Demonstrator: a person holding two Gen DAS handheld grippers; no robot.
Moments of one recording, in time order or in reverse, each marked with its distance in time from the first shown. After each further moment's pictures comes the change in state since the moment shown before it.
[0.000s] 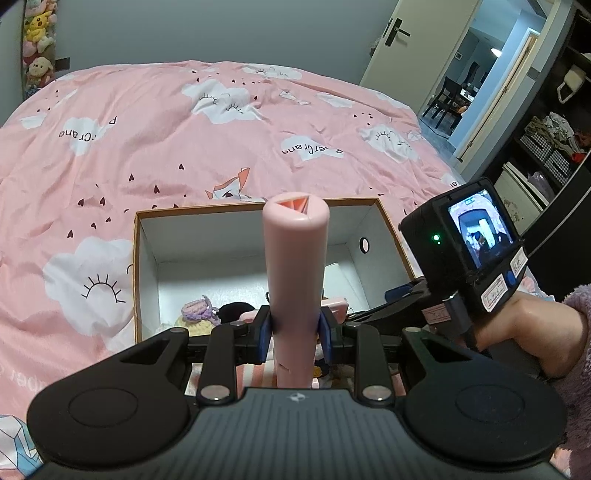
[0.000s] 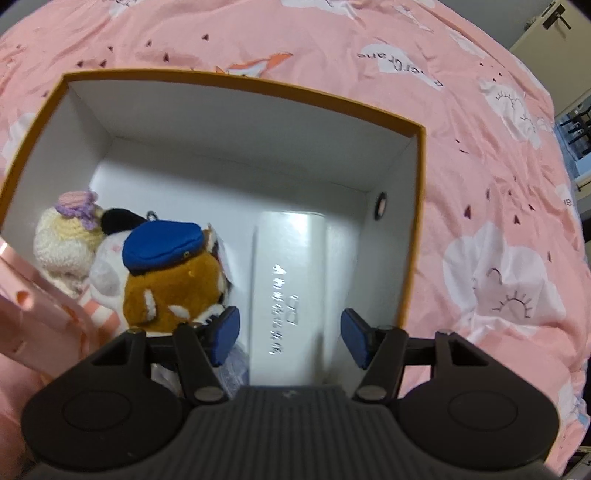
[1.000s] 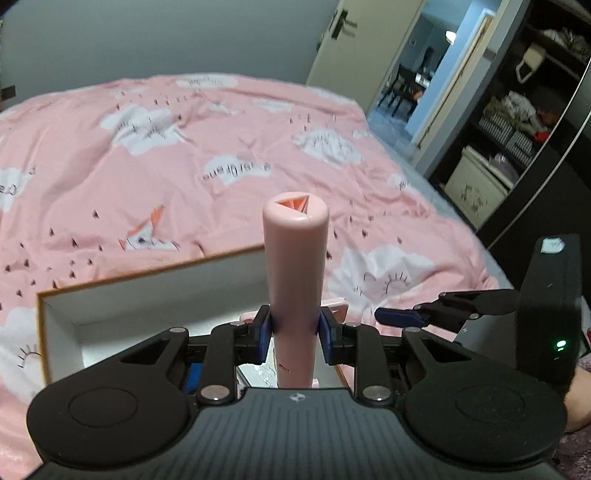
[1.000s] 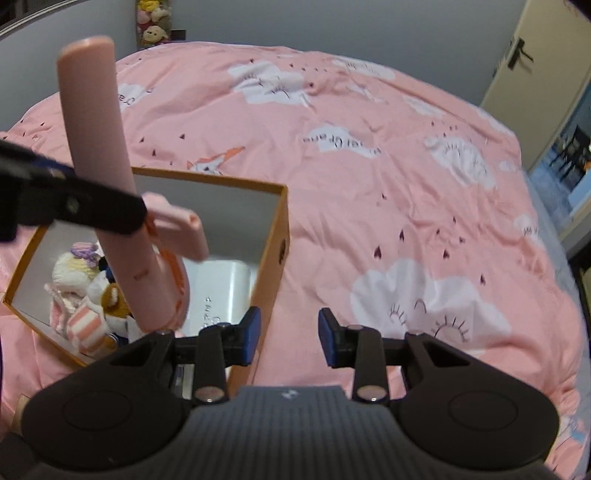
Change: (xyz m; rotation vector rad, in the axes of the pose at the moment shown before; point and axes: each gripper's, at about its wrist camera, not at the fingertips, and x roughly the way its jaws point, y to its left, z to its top) left arm 0.049 -0.092 0.057 0.109 0.040 -0.101; right arm -0.057 -0.099 -0.049 0.053 -0.318 0.051
